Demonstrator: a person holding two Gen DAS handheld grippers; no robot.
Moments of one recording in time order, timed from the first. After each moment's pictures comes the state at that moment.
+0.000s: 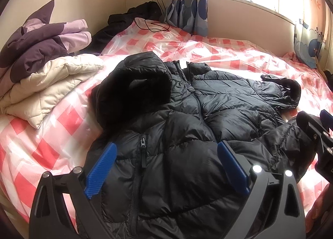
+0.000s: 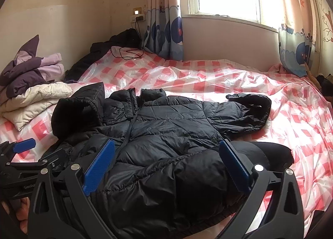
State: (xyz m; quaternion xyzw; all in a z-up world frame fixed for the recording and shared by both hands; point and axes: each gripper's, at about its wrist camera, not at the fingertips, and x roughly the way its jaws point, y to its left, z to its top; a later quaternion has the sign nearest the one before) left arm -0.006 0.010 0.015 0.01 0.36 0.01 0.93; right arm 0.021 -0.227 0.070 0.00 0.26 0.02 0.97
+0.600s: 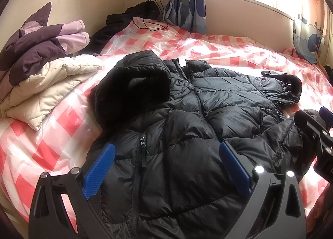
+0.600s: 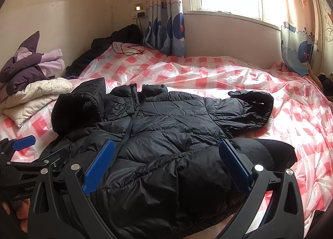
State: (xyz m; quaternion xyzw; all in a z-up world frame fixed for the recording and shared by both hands) left arm -0.004 0.011 0.010 0.03 0.36 0.01 0.93; right arm 0.024 -0.225 0.063 0.00 0.27 0.02 0.96
